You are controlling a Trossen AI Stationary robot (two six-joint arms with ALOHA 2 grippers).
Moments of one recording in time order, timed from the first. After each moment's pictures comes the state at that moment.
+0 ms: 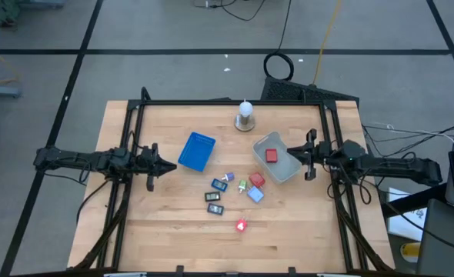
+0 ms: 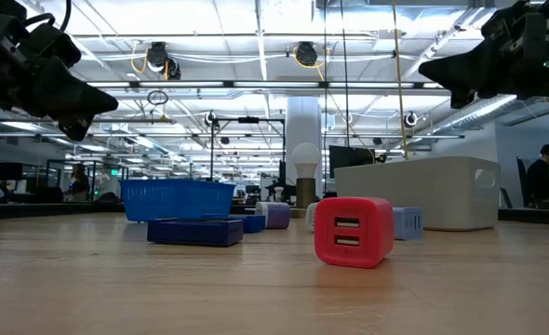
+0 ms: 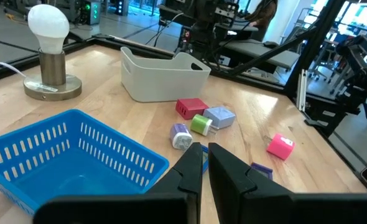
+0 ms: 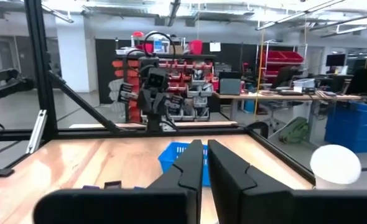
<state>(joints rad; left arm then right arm) -0.09 0.16 0.04 -0.04 -0.09 -0.27 -0.15 0.27 0.02 0.42 -0.05 -0.01</state>
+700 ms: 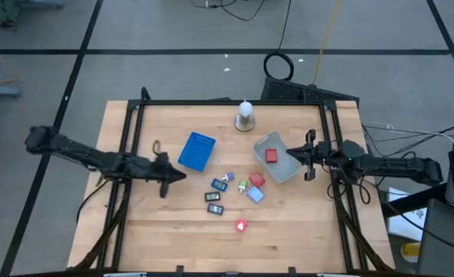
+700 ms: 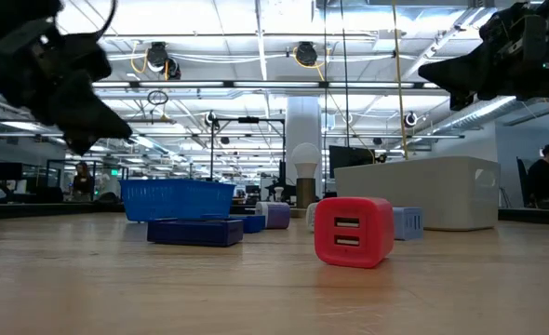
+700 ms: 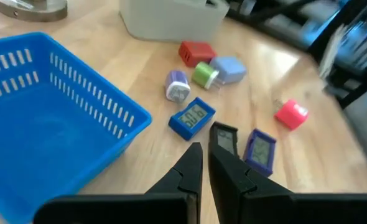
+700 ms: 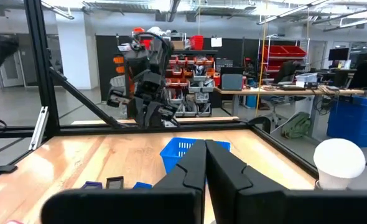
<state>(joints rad) -0.23 0.80 0.20 0.17 -0.21 -0.48 -0.15 0.30 0.02 0.42 -0.05 0.01</state>
